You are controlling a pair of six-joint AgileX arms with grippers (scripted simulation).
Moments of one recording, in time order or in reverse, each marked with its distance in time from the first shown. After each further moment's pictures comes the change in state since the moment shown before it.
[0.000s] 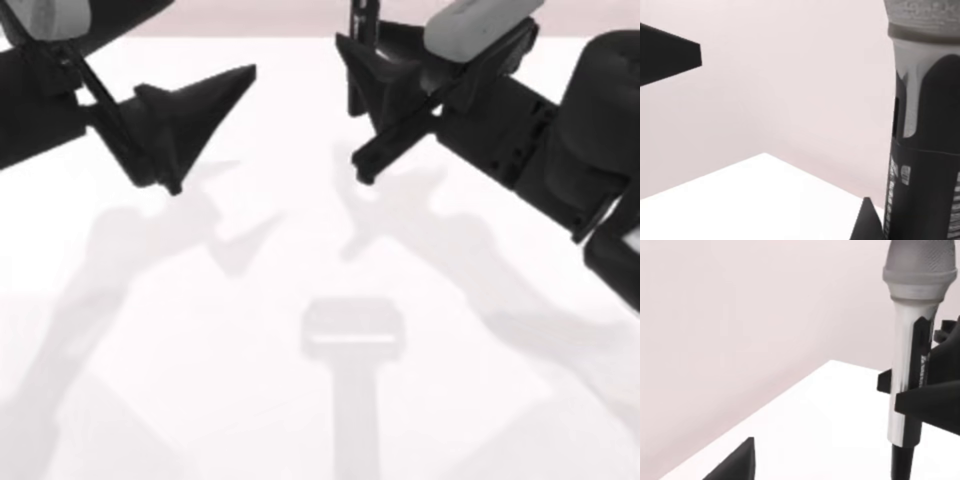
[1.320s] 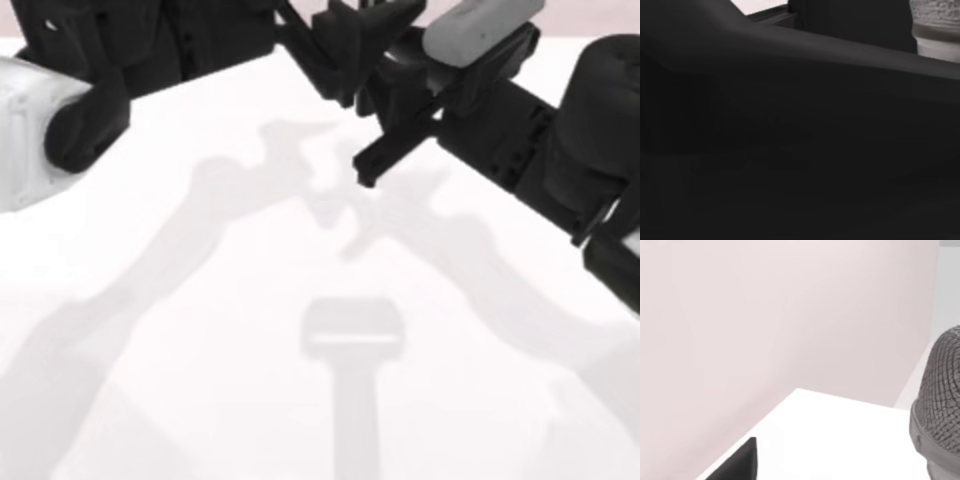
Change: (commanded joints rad) left arm -0.252 0.431 0.327 0.103 -0.128 -0.006; right arm 0.000 0.000 0.000 0.000 0.000 0.000
